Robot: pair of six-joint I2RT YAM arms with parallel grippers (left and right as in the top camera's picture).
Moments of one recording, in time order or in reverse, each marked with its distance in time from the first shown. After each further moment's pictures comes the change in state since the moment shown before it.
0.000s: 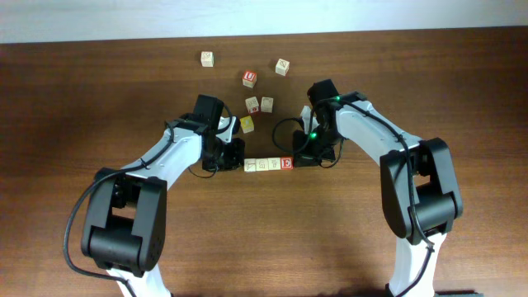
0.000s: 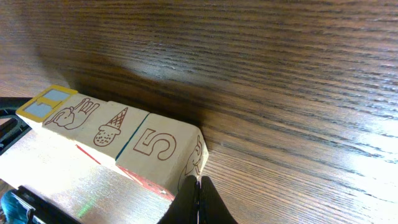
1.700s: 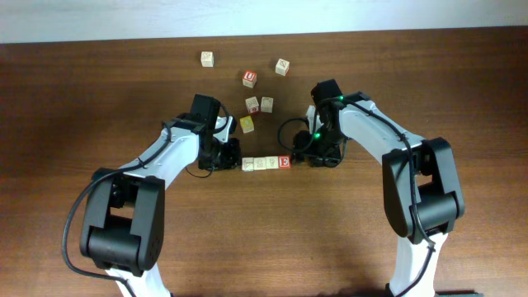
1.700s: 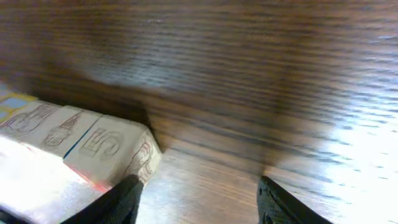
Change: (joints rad) left arm 0.015 0.000 -0.001 -0.006 -0.026 0.024; right arm -0.016 0.000 -0.007 0.001 0.075 -0.011
